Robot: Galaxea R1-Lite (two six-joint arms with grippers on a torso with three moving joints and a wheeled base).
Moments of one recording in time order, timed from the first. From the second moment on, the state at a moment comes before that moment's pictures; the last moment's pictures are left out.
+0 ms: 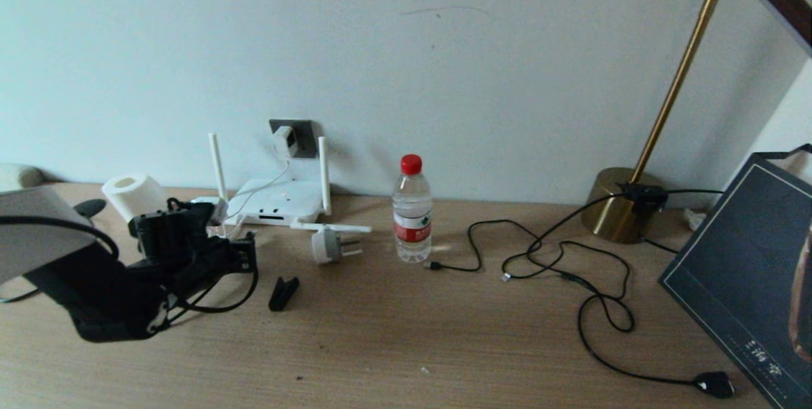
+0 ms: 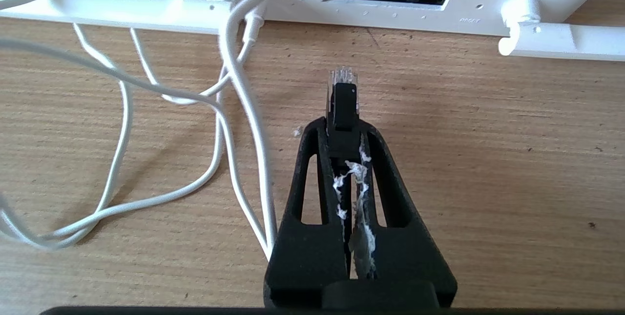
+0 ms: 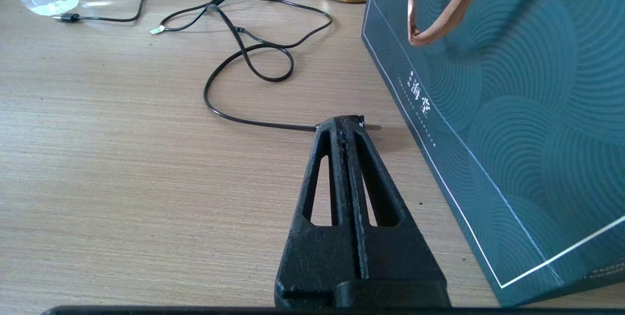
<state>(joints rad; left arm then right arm) 0.06 2.15 -0.78 -1.03 -0.06 0.10 0.00 0.00 -0.03 0.08 -0.01 0.00</state>
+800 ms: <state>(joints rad) 0.06 2.13 -0.79 -1.03 -0.09 0.10 0.00 0.00 -0.03 0.08 -0.01 0.00</state>
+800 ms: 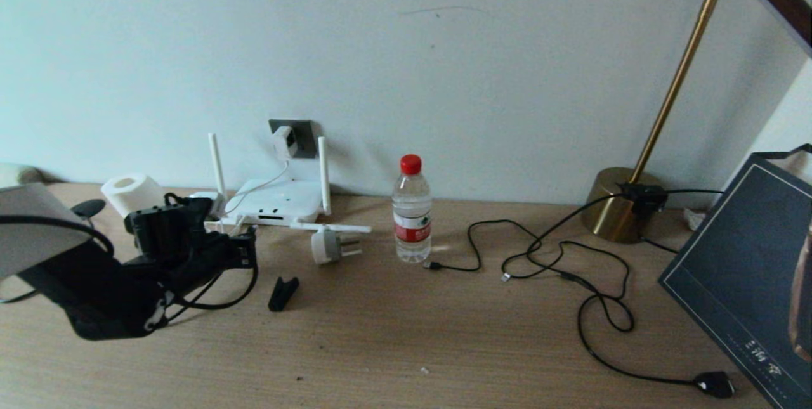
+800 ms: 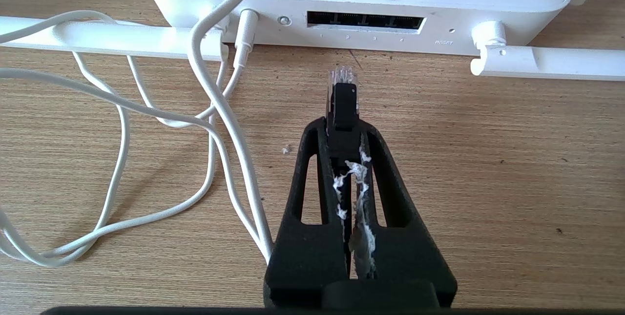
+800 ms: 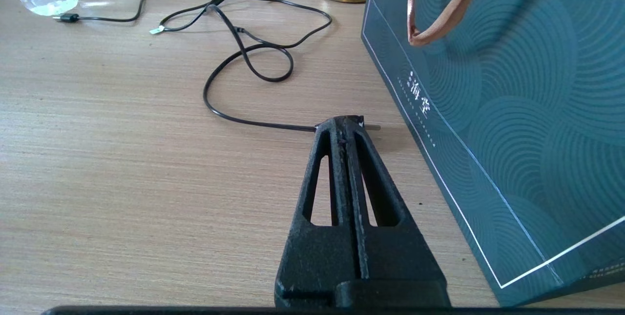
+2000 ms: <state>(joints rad) 0.06 2.17 -0.86 -1.03 -0.09 0.10 0.00 0.00 -0.03 0.08 -0.02 0.00</state>
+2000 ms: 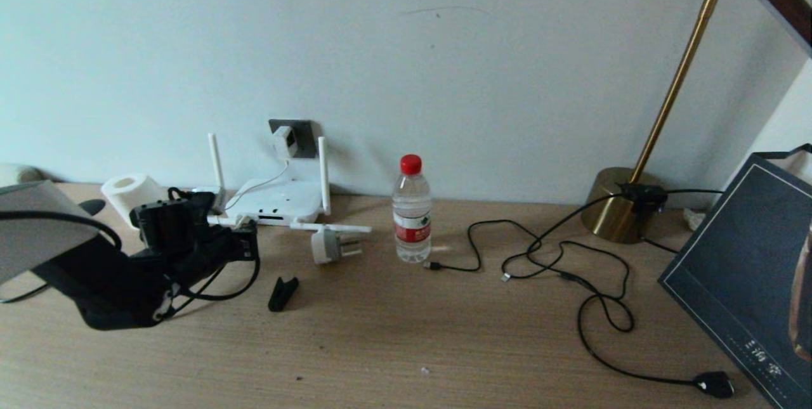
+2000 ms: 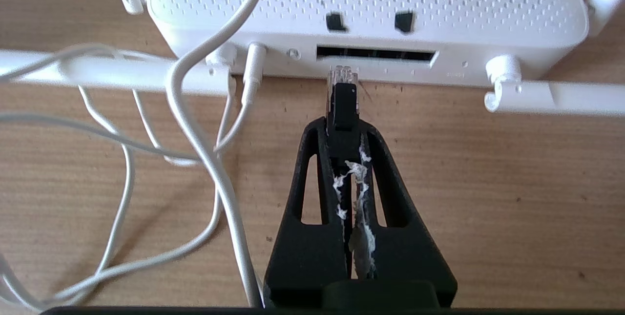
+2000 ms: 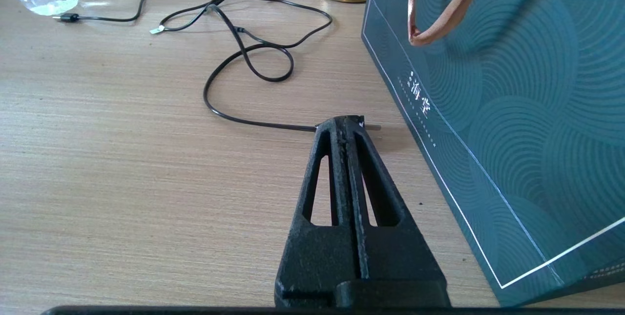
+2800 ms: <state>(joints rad) 0.06 2.19 -0.87 -1.03 -0.09 0.10 0.00 0.00 -0.03 0.08 -0.01 0.00</state>
